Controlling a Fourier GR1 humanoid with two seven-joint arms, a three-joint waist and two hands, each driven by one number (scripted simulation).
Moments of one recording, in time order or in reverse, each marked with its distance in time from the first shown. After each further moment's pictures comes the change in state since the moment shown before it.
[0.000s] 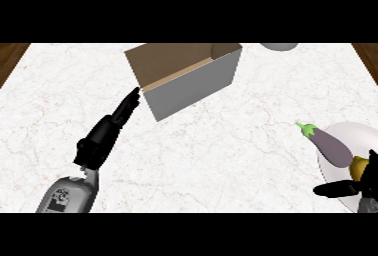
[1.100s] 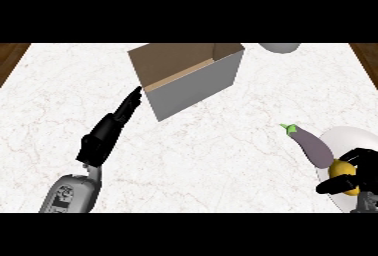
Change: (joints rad) left arm -0.014 -0.038 0.039 0.028 -0.038 -0.042 -0.002; right arm -0.039 -0.063 0.043 0.085 0.103 -0.005 -0.174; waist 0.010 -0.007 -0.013
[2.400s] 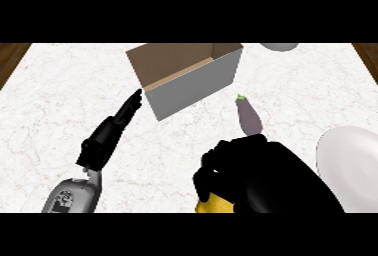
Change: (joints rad) left arm 0.027 -0.016 -0.004 -0.035 -0.015 0.000 0.019; right arm -0.456 0.181 0.563 -0.633 -0.148 0.445 -0.494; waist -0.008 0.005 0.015
